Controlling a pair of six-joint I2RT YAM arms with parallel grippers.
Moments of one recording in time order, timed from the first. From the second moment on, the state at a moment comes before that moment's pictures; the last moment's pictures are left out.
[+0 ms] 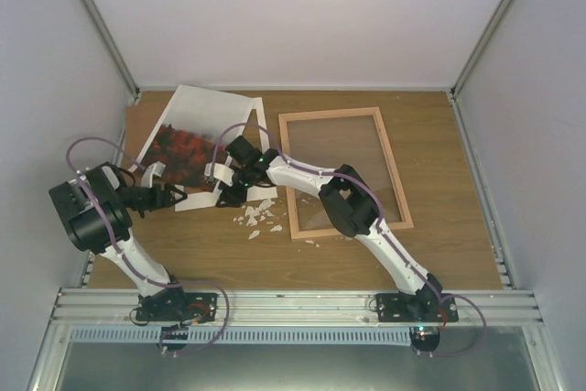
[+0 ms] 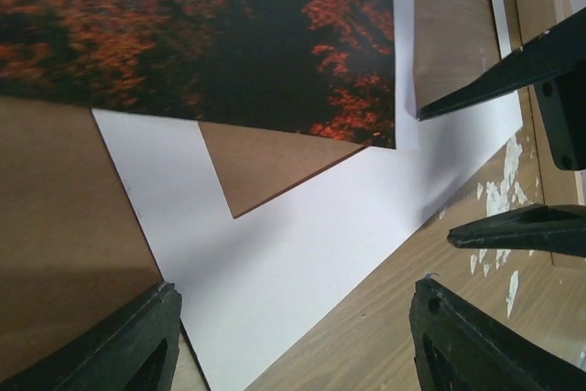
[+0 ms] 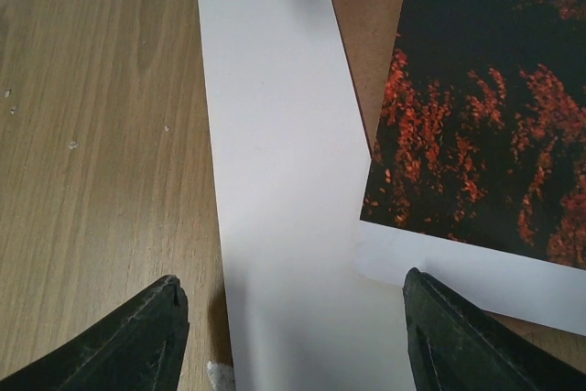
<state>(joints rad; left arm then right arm) 0.61 1.82 0.97 -0.82 0.83 0.68 0.90 2.52 2.06 -0.49 -0.52 -0.45</state>
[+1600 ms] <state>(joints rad) 0.48 1.94 1.05 -0.91 0.95 0.63 0.91 2.39 1.88 -0.47 -0.43 -0.49</state>
